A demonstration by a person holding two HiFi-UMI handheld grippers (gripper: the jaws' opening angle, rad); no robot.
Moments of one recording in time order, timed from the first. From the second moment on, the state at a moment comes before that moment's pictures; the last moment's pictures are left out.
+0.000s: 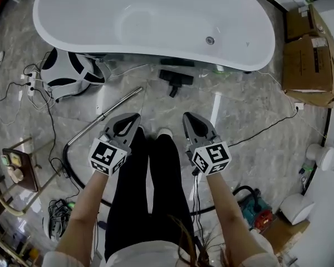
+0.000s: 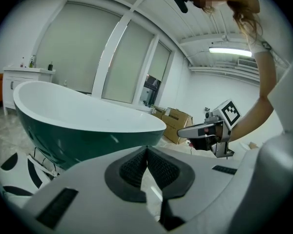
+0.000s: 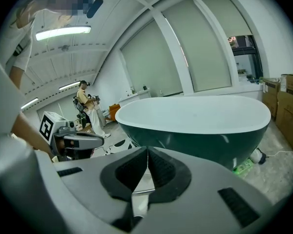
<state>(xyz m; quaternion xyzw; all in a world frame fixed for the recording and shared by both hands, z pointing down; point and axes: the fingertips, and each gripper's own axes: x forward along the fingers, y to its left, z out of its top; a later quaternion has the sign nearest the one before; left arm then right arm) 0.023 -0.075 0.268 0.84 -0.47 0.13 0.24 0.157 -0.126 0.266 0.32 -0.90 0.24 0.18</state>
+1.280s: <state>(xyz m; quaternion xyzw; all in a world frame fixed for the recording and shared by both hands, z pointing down) 0.015 -0.082 0.639 0.83 -0.45 0.21 0.28 0.168 -0.154 0.641 0.21 -0.91 0.11 0.34</state>
